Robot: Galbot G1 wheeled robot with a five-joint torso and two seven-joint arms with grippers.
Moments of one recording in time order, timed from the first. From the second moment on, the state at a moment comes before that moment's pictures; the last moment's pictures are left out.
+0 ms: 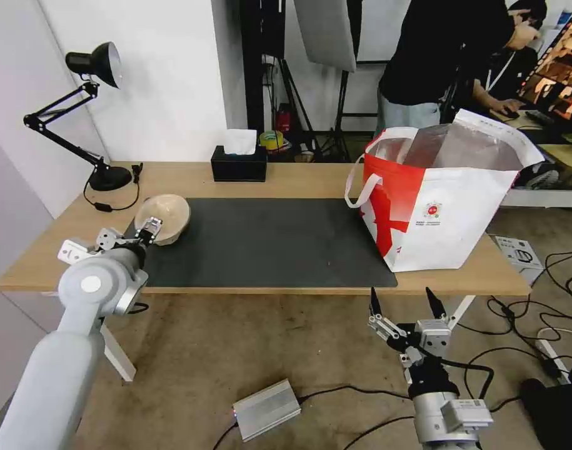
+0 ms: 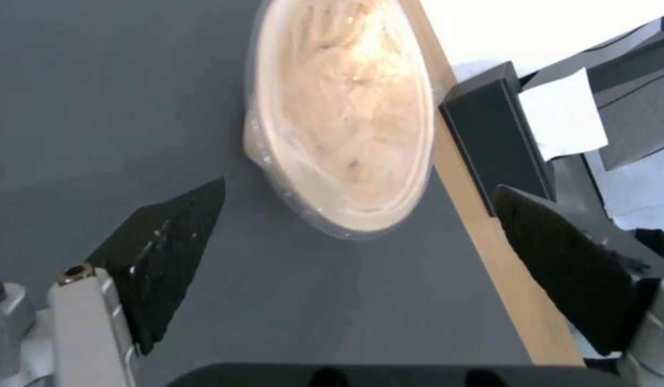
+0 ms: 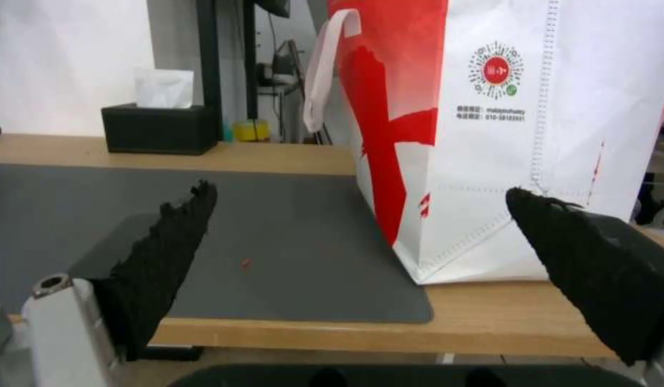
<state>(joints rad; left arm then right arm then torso) 0.89 -1.08 -0.51 -1.92 -1.61 0.21 -0.97 -1.67 0.91 0.16 2.33 0.19 0.11 0.69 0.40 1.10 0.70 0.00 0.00</state>
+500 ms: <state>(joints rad) 0.85 -1.08 -0.49 -1.86 -1.60 0.21 -0.96 -1.67 0.91 0.16 2.33 0.19 0.11 0.69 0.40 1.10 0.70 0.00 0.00</state>
